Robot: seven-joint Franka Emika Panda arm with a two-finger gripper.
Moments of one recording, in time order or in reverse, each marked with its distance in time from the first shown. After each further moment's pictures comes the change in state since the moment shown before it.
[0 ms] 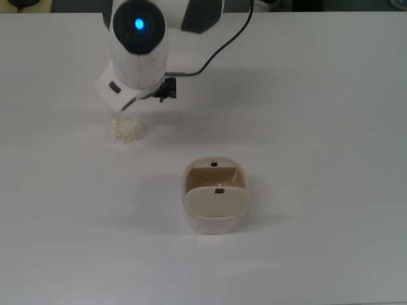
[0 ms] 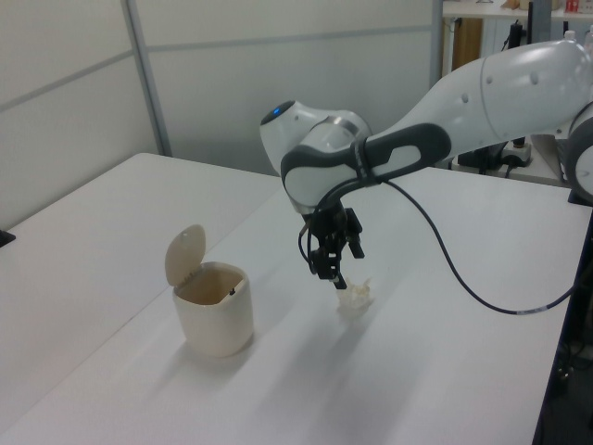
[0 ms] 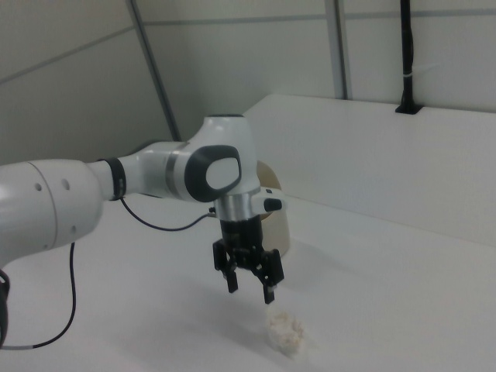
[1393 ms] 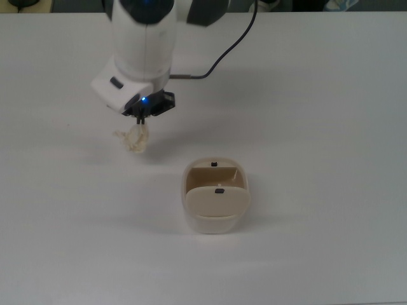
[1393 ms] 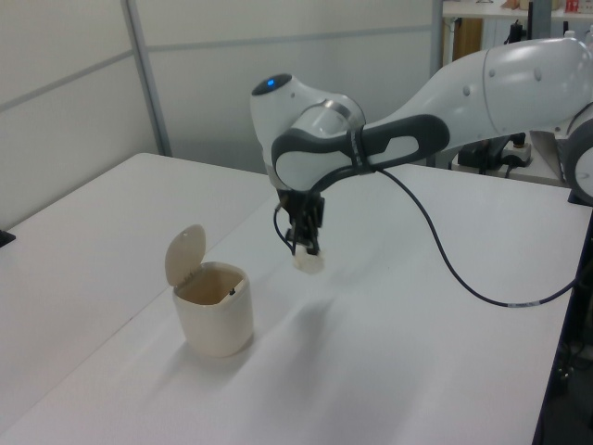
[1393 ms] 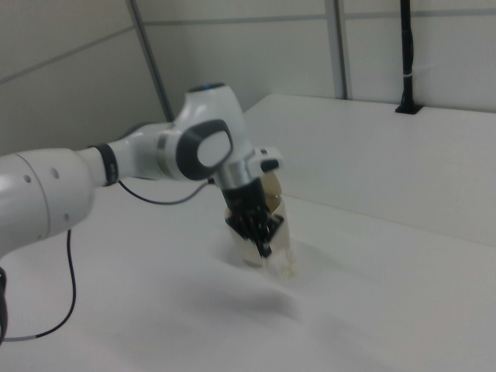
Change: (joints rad) arm 0.020 -0.012 0.014 0.101 -0.016 0.163 -0.010
